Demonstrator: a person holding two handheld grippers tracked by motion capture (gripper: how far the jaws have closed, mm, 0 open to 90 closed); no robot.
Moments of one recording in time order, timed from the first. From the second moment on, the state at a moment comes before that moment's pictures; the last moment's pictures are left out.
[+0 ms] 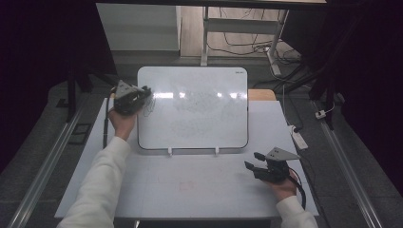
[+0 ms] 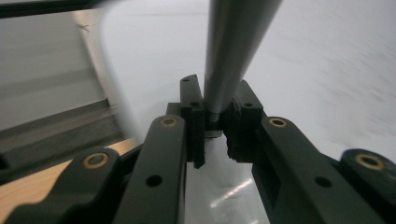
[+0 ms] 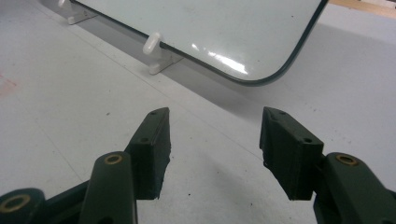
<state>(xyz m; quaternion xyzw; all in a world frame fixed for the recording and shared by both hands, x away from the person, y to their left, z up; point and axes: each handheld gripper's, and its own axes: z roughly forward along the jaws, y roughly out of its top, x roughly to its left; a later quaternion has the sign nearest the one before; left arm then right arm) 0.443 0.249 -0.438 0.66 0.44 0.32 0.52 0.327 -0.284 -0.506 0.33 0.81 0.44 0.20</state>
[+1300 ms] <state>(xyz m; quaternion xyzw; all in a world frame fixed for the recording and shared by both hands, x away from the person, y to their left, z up) 0.431 0.210 -0.451 0.70 0.40 0.30 0.51 0.326 -0.280 -0.506 0.33 0.81 0.44 0.20</state>
